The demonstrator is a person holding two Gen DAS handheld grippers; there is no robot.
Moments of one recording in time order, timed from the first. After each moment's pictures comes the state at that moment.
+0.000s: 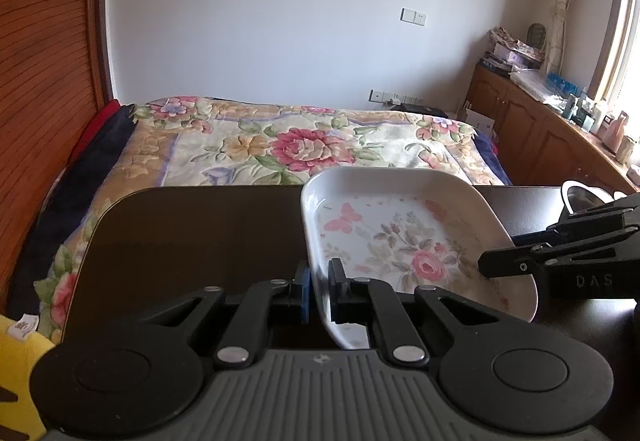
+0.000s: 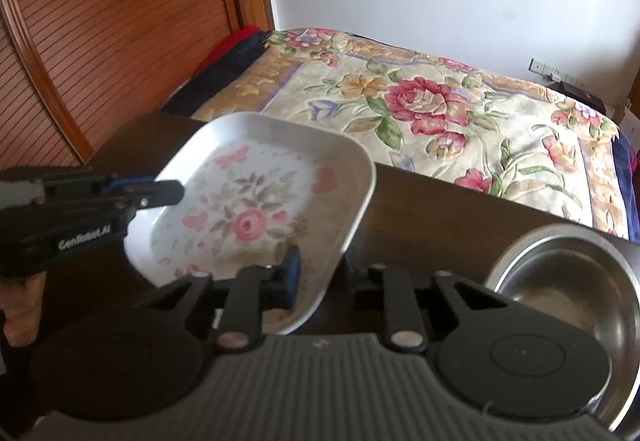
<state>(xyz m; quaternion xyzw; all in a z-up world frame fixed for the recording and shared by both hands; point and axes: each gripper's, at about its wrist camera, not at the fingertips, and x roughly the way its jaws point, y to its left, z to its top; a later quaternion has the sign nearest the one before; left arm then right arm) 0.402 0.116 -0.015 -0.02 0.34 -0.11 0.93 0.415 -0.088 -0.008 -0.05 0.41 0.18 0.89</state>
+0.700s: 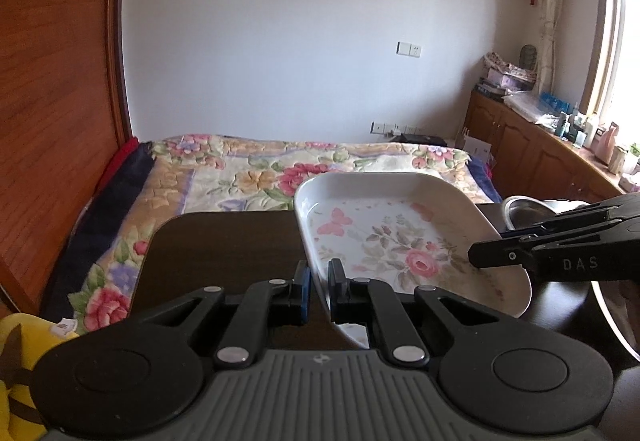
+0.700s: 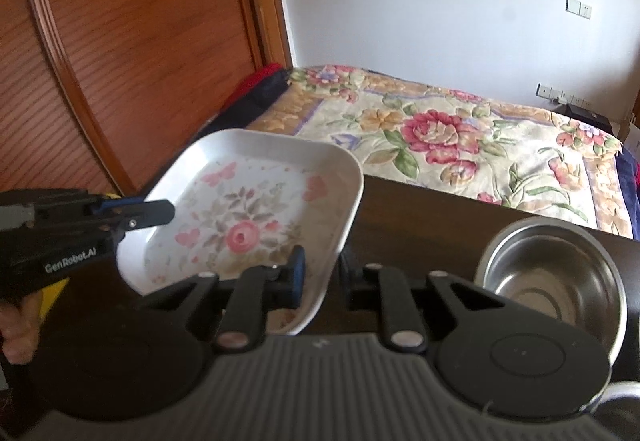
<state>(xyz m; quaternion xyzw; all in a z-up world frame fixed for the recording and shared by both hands) 0.321 0.115 0.038 -0.01 0.29 -0.10 0.95 0.357 -0.100 0.025 -0.02 0.35 0.21 0.91</state>
